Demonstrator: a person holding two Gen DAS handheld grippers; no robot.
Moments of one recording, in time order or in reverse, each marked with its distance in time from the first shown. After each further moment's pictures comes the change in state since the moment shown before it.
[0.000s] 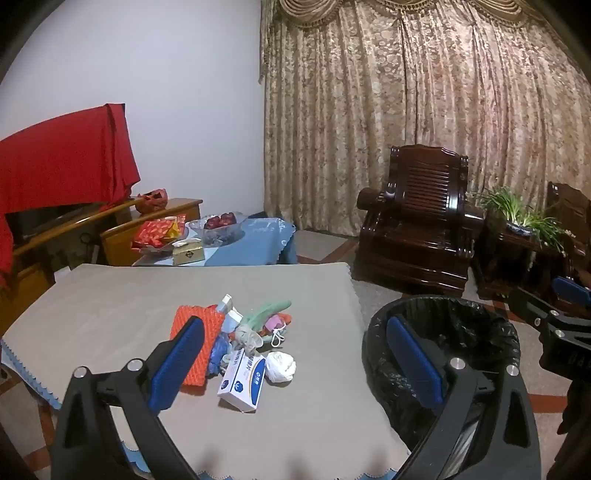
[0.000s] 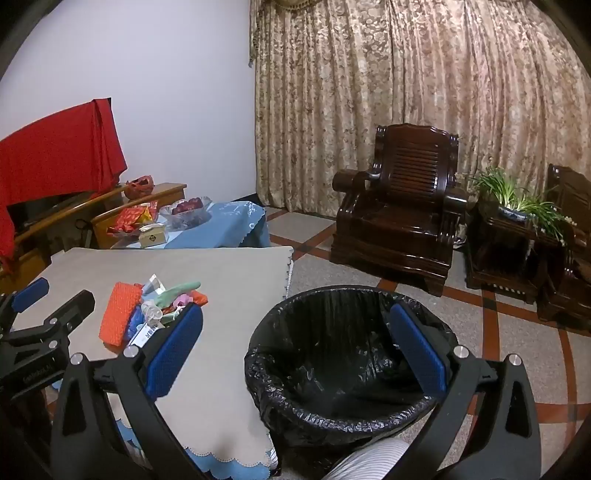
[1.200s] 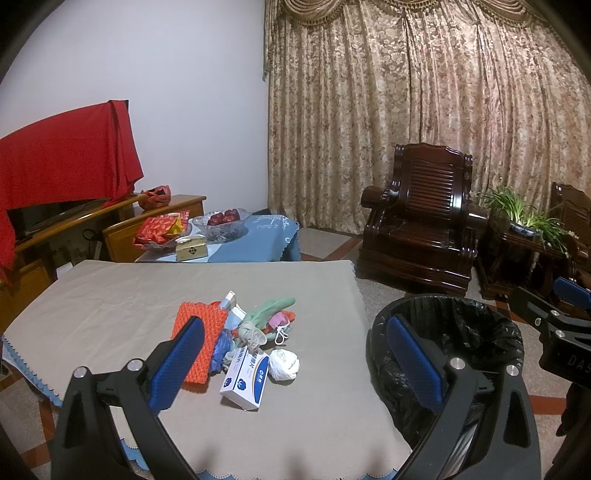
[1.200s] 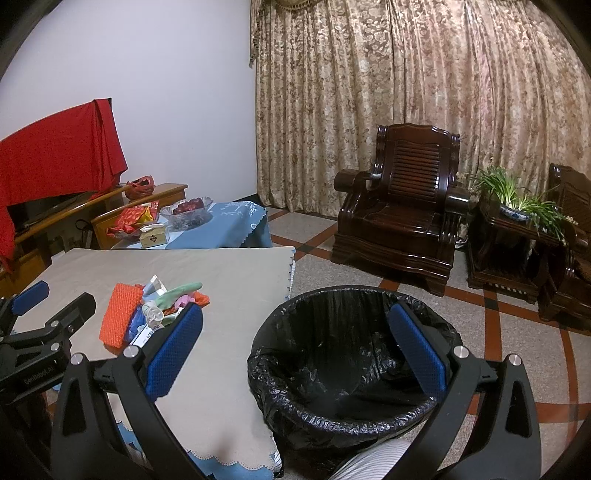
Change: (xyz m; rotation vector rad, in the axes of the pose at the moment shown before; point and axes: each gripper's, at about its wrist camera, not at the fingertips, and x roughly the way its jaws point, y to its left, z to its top) left arm 0.017 0.013 -0.009 -0.008 0.001 0.003; right arm 0.002 0.002 0.000 0.002 0.000 0.001
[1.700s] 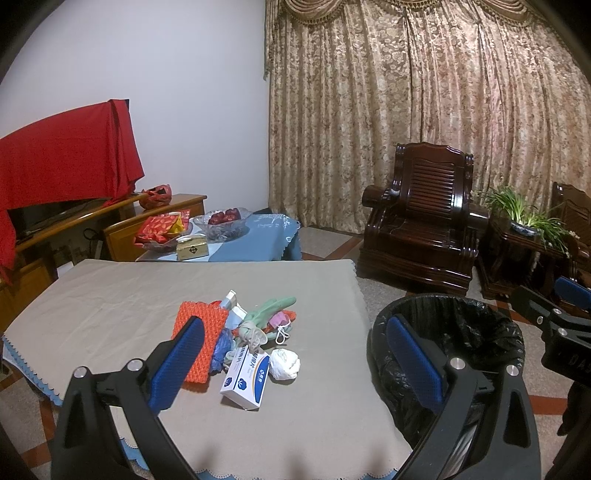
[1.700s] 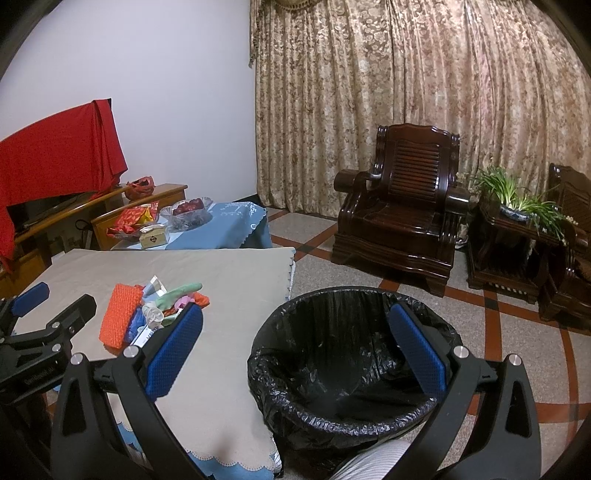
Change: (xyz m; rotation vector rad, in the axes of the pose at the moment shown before) left arm -0.002 -0.002 0.001 0.001 0.002 0.001; right arm 0.001 0.000 0.000 0.001 0.001 0.001
